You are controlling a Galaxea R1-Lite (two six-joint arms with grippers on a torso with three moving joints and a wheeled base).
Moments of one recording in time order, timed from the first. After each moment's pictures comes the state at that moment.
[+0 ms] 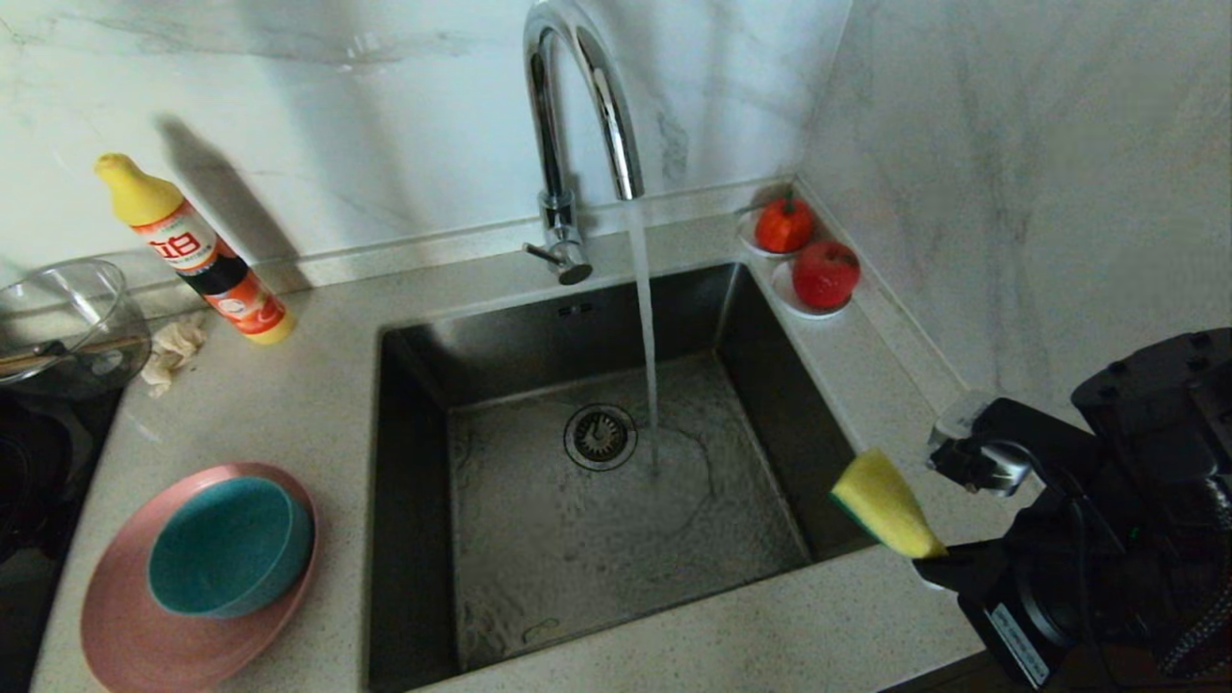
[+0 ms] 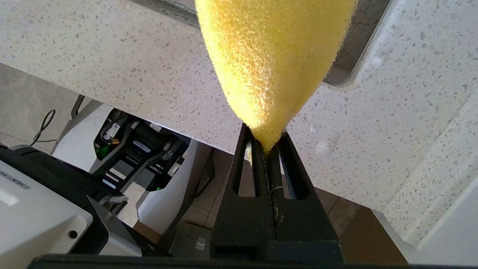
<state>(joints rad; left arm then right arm) 0.66 1.38 -1.13 -1.52 -1.52 -2.57 0.69 1.35 -0.93 0.34 -0.22 -0.03</state>
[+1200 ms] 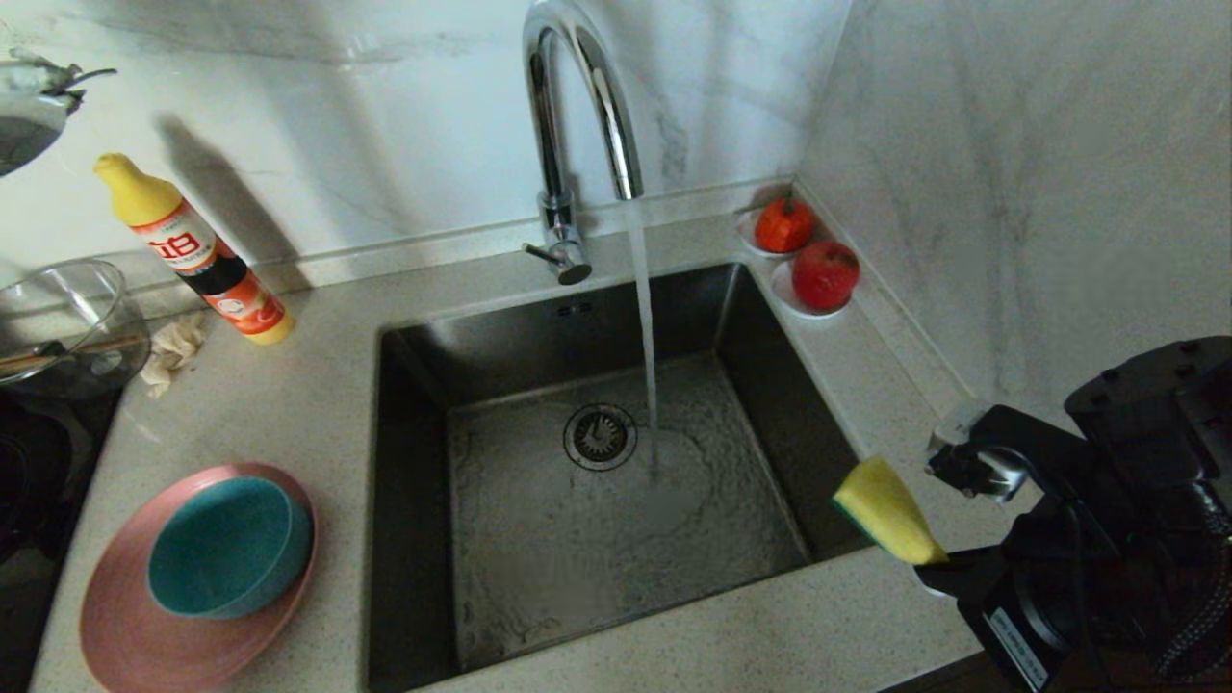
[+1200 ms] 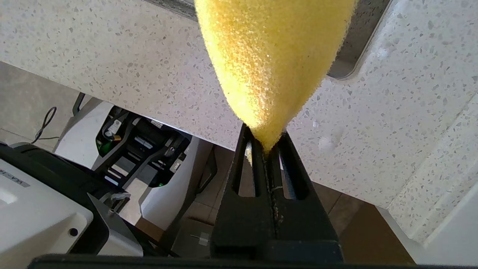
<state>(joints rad) 0.45 1.52 -1.12 -1.52 -1.52 -2.55 0.68 1.36 -0.92 0.34 -0.21 -0.02</state>
